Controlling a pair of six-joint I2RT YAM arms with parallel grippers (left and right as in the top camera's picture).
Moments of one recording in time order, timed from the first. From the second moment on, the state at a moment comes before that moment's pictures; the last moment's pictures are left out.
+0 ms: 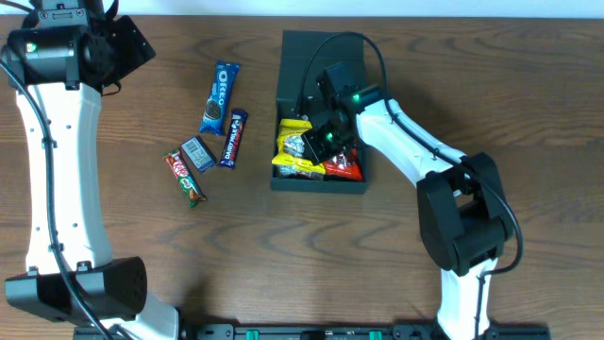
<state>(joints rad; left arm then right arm) 0.08 1.75 2.05 -1.26 -0.19 -0.51 0.47 2.10 1.58 -0.82 -0.41 -0.03</state>
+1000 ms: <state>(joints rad) 0.08 1.77 2.05 -1.26 -0.16 -0.51 0.53 2.10 1.54 -0.78 -0.47 -0.14</state>
